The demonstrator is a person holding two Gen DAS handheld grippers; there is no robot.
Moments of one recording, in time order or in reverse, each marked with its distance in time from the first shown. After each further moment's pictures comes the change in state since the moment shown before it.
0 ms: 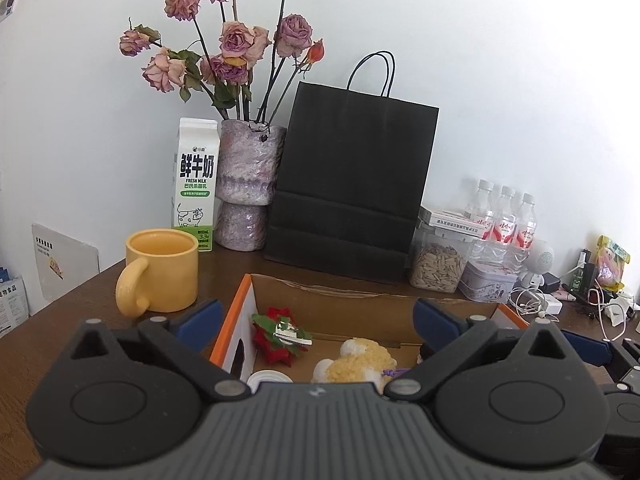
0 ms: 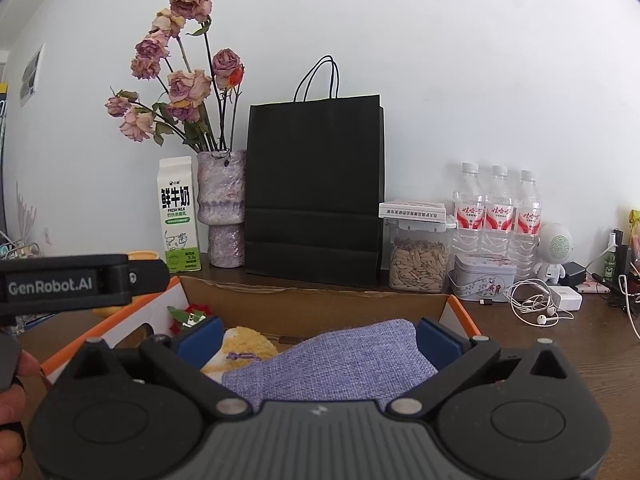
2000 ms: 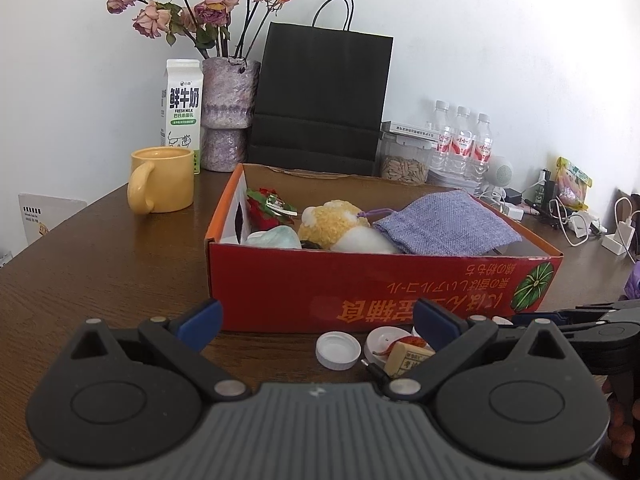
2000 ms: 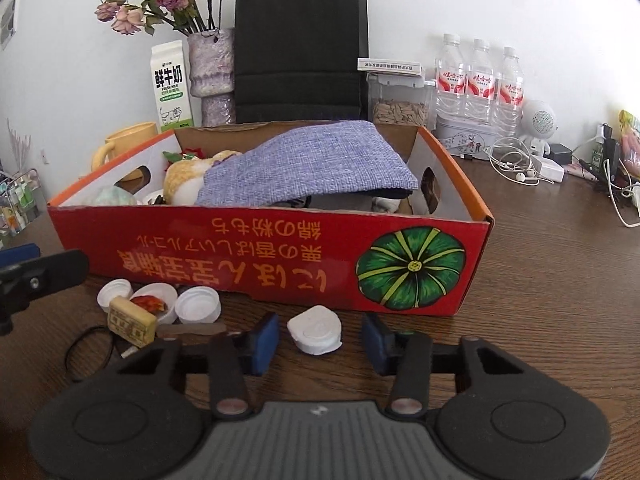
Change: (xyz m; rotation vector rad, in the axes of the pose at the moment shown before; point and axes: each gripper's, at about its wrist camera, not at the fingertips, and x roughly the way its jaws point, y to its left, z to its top) left arm -0.069 0.013 -0.078 0.080 0.161 -0.087; right arm -0.044 -0.023 -0.073 0.026 0.353 0.012
